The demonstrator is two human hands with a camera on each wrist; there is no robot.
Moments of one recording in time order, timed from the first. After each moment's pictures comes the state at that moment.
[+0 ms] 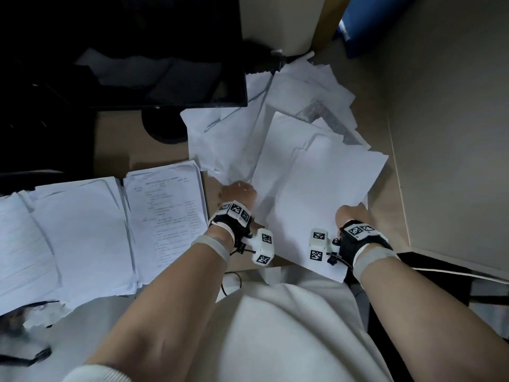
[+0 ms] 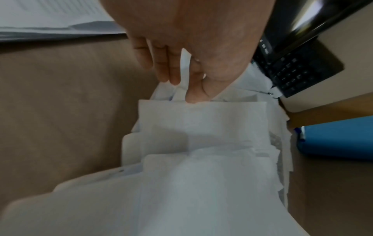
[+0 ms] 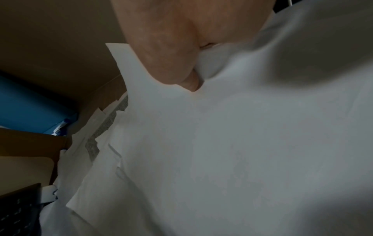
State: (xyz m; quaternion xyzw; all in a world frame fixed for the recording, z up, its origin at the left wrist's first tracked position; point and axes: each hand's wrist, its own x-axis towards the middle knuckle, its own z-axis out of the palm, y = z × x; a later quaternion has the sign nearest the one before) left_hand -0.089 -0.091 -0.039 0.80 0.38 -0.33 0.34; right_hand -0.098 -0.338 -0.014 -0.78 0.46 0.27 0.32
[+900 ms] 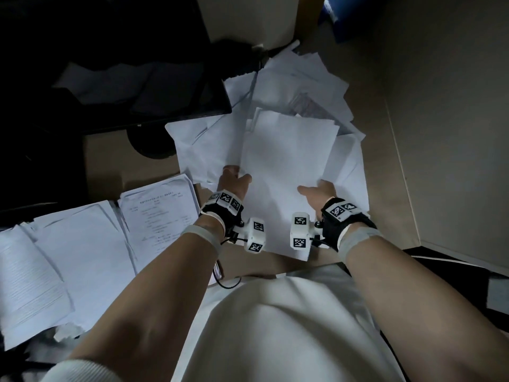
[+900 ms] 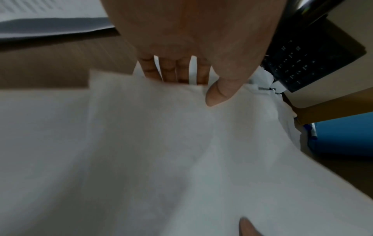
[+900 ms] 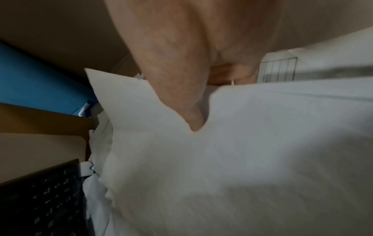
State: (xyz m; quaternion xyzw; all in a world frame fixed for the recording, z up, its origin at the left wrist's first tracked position) left_hand -0.031 -0.084 -0.060 0.77 0.38 -0.28 0.43; right_hand -0.044 -0.289 -0.038 -0.70 0.42 0.36 0.45
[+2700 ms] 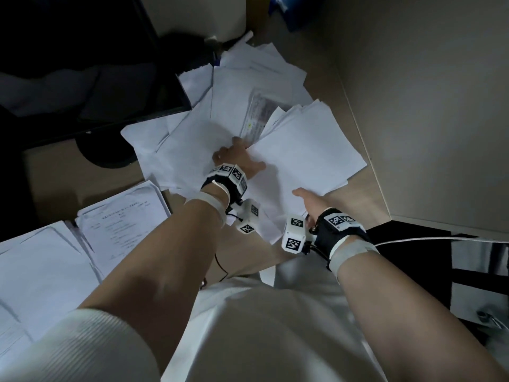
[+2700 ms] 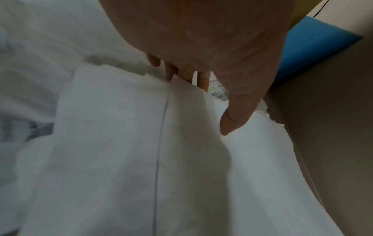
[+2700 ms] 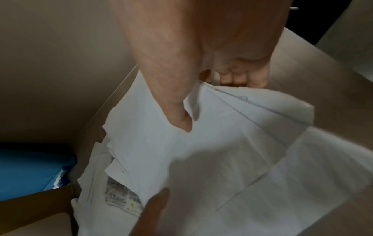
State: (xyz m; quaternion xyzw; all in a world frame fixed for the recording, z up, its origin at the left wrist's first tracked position) left_hand 0.015 -0.148 -0.057 0.91 0.10 -0.36 0.19; right_hand -0.092 -0.331 -0.027 -0.64 0.51 0.39 0.42
